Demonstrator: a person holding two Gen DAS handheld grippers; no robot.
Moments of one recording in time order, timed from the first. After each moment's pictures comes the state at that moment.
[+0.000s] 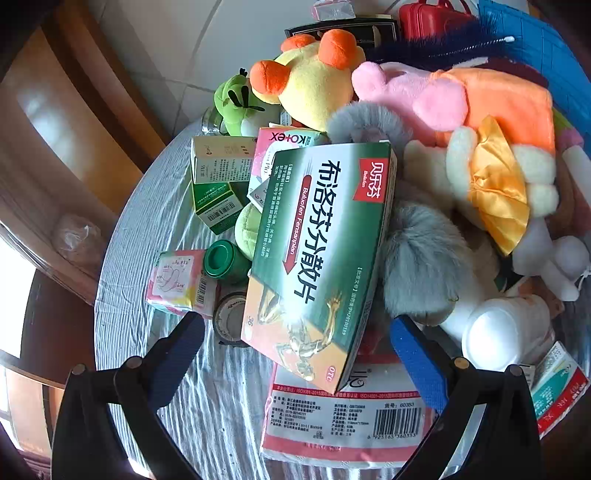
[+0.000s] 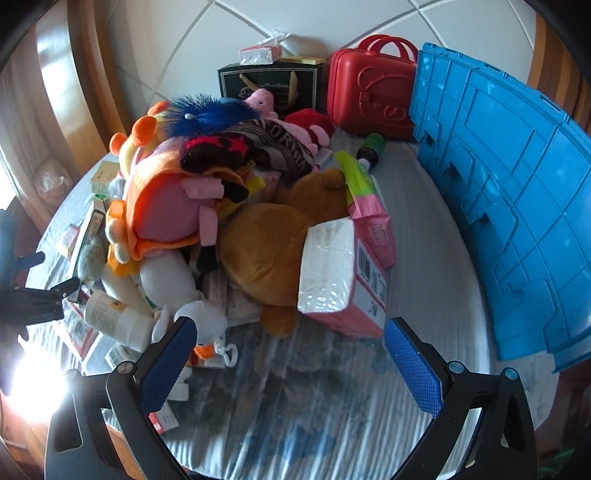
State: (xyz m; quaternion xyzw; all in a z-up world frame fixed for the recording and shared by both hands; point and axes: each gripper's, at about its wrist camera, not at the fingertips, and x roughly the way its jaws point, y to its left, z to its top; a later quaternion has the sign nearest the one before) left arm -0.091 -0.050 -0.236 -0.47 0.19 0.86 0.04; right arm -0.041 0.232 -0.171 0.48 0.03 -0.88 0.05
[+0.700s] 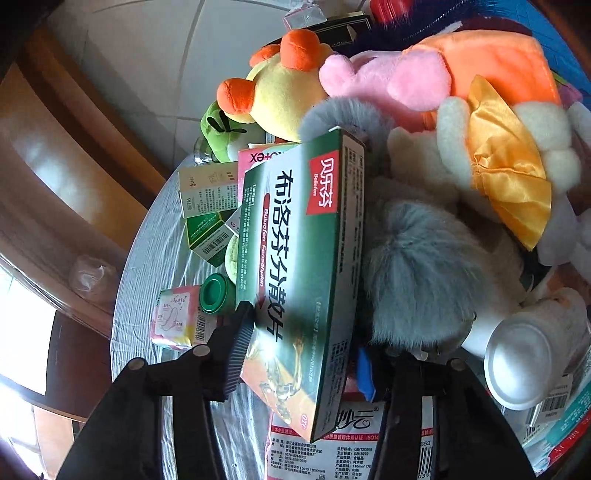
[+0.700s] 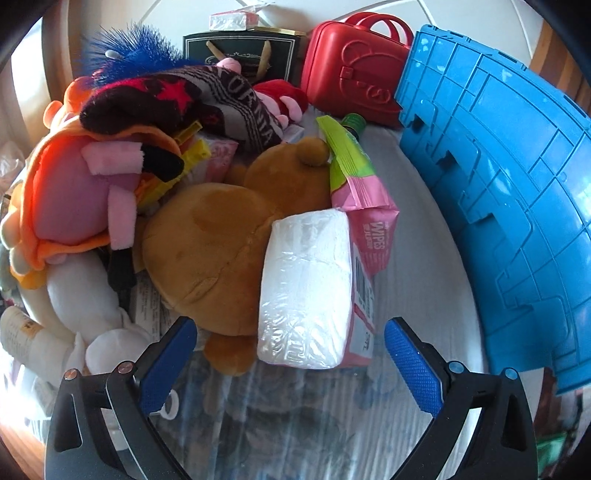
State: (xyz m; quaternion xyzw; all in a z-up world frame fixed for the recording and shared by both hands) left arm -0.094 -0.026 -0.251 -0.43 0.25 0.87 0.04; right arm -0.096 0.240 -0.231 0.49 0.09 -0.86 -0.03
